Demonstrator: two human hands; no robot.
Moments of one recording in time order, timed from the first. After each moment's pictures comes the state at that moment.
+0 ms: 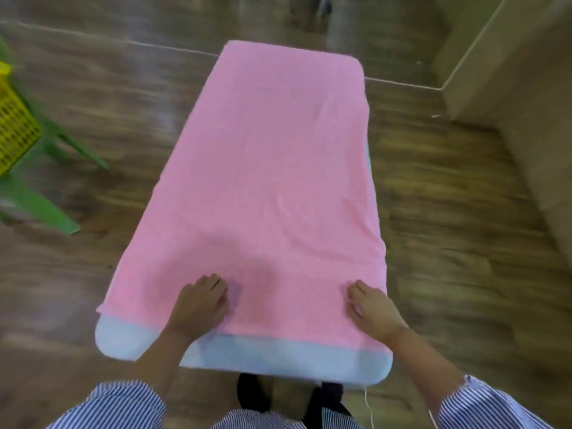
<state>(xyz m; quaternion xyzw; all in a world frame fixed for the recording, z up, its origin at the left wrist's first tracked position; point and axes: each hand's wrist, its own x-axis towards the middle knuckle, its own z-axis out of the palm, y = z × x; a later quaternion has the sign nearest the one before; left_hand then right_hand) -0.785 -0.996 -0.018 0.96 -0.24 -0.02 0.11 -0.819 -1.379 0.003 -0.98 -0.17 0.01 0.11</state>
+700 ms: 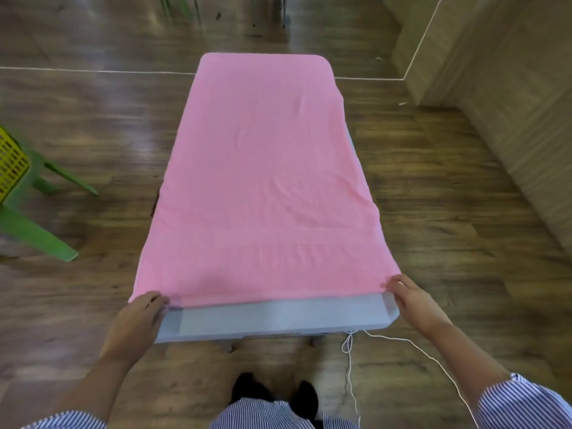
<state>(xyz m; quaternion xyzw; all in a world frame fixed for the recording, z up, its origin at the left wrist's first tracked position) -0.837 -0.832 -0.035 0.98 -0.17 0.02 0.12 -0.930 -1.397 -0.002 -0.98 0.06 0.07 0.19</state>
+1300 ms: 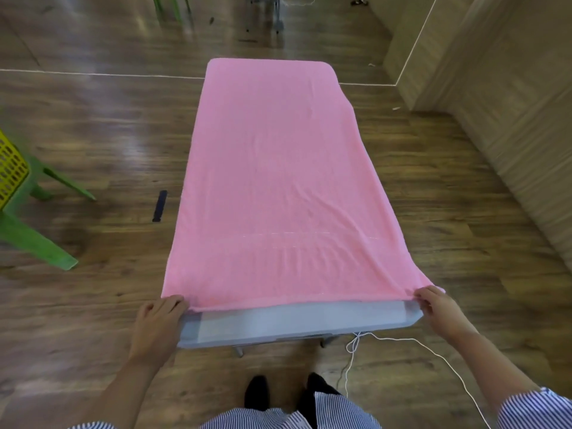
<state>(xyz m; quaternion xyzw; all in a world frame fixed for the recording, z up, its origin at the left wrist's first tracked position) -0.825 -0.803 -0.033 0.98 -0.19 0.01 0.10 -0.945 -1.369 0.001 -0.96 0.19 0.03 0.19</state>
